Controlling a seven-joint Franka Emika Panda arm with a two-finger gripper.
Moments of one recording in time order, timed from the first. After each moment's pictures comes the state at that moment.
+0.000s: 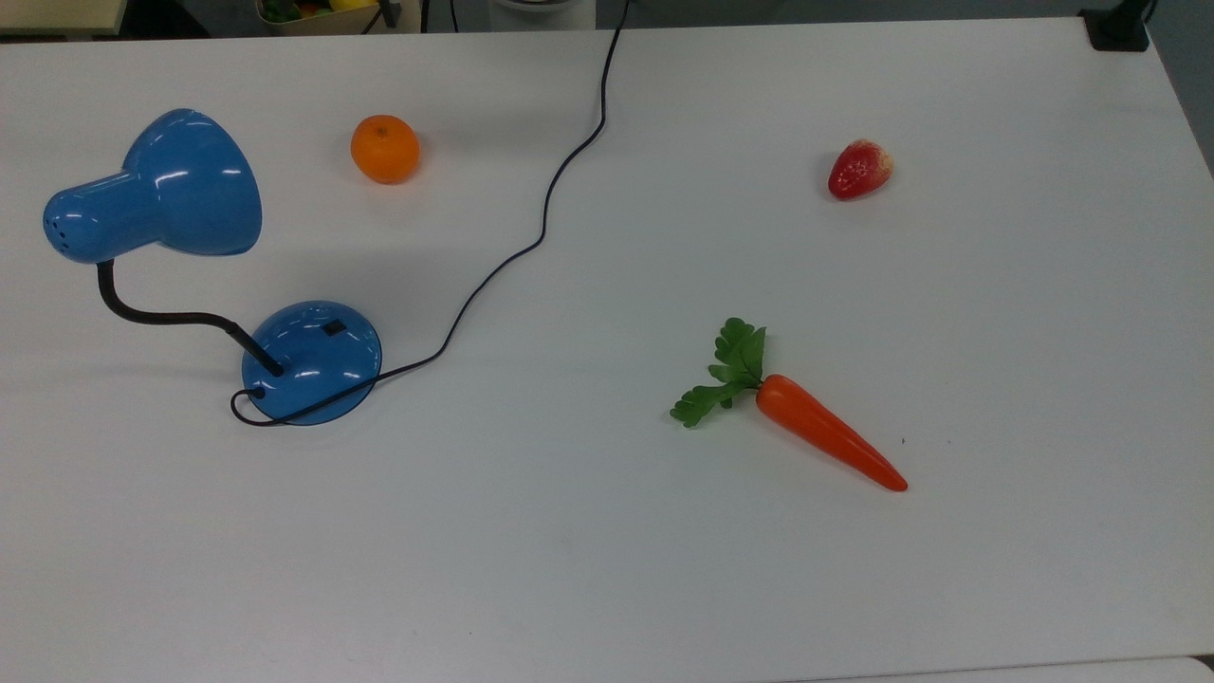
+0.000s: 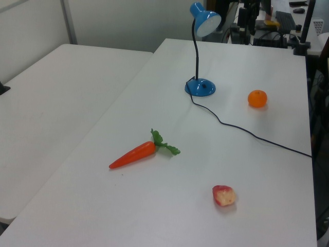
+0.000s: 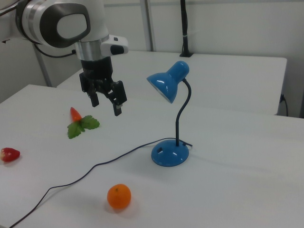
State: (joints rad) arm -0.10 -0.02 -0.07 -1.67 0.01 1.64 -0.05
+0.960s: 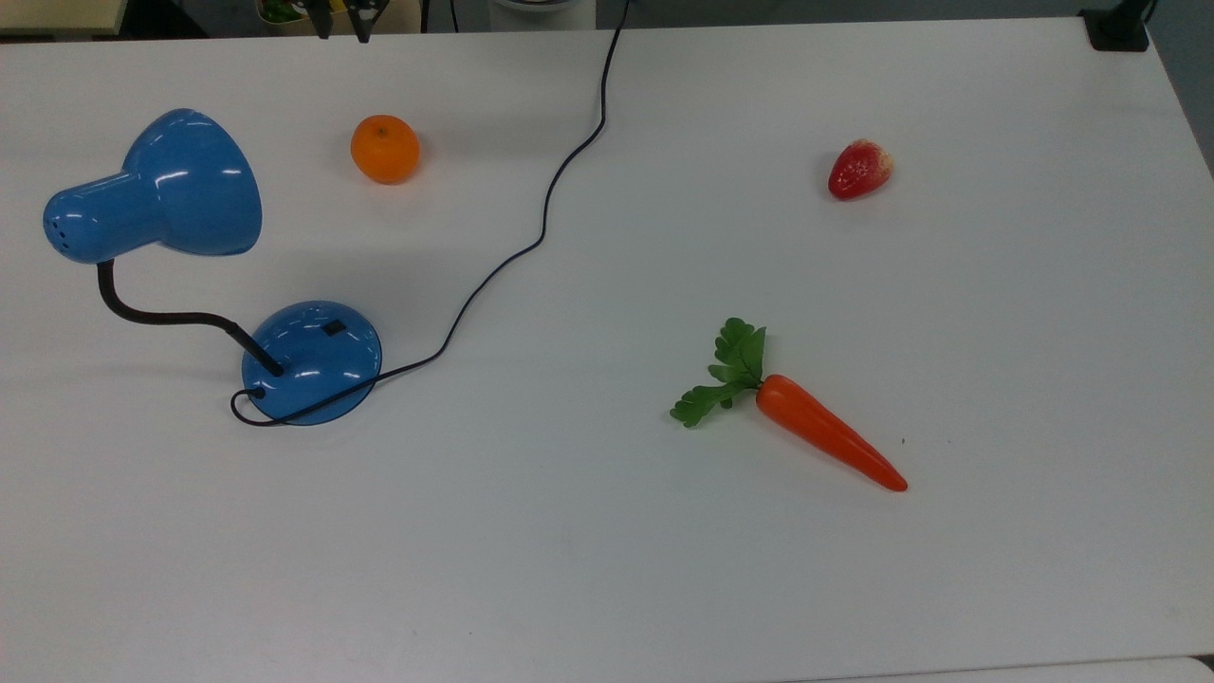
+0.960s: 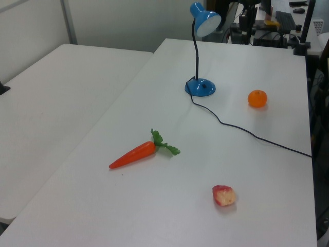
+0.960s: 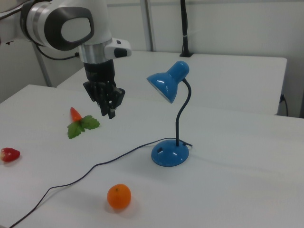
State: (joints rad) arm -0.10 0.00 -0.07 -1.67 0.02 1.65 -0.11
